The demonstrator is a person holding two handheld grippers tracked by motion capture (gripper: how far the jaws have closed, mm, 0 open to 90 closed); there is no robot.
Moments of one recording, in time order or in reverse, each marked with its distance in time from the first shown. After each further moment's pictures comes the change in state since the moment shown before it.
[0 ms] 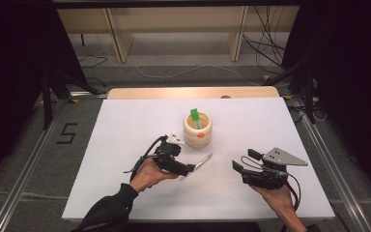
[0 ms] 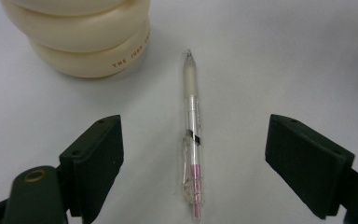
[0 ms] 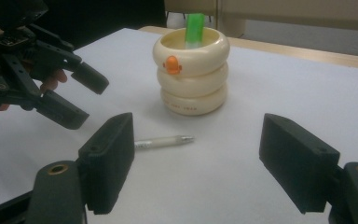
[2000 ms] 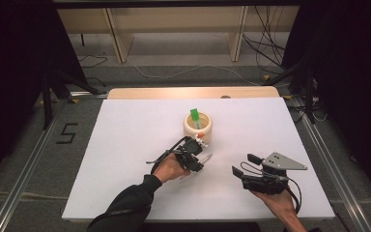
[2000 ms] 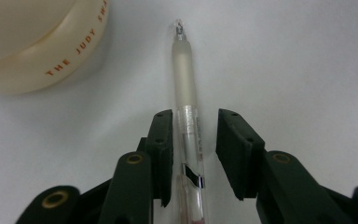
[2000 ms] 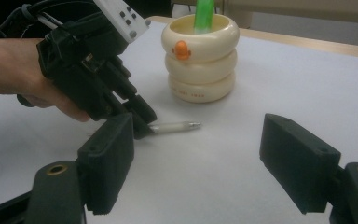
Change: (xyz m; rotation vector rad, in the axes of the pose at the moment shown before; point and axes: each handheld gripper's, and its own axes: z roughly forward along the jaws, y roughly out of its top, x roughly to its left) left arm -0.010 0.025 0.067 0.244 0.019 0.089; right arm 0.005 -0.008 -0.004 0.032 0.020 -0.011
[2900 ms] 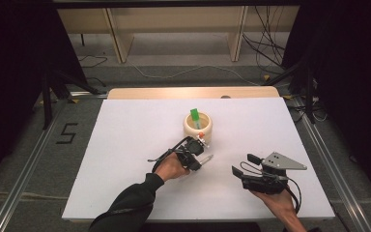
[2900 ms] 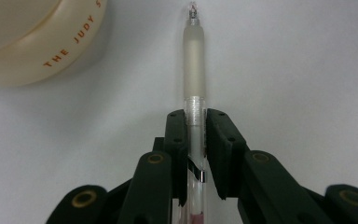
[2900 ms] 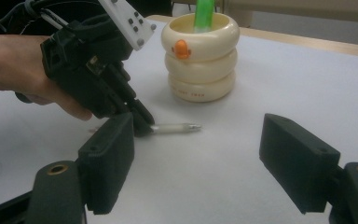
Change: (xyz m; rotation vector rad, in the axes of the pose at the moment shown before) left arm -0.001 0.005 0.003 0.078 0.034 0.023; right arm 0.000 0.000 0.001 0.005 0.000 -0.001
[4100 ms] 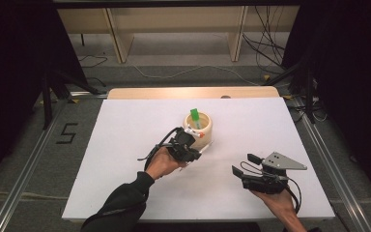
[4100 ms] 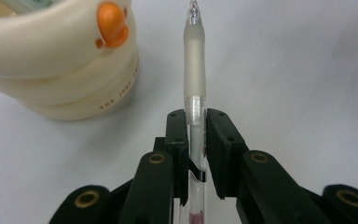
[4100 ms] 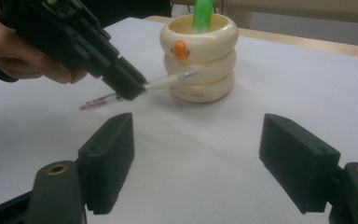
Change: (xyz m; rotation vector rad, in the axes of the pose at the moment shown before) left arm 0.012 -0.008 -0.050 -0.263 -0.066 -0.075; right arm 0.000 0.000 0.000 -0.004 -0.003 0.003
